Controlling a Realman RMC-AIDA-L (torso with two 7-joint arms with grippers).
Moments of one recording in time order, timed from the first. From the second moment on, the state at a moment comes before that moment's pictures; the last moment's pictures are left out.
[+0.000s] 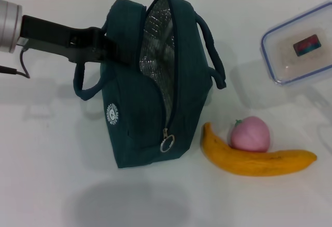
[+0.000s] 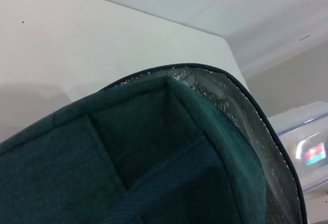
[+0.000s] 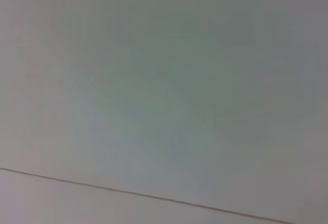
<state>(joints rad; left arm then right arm) -0.70 -1.97 0.77 0.94 2.15 1.77 -2.60 0.40 2.01 -0.69 -0.08 -1.08 -1.71 1.94</state>
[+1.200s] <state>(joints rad) -0.77 -1.99 0.84 0.93 2.16 1.77 -2.58 0.76 2.03 -0.71 0.03 -1.05 -1.81 1.98</state>
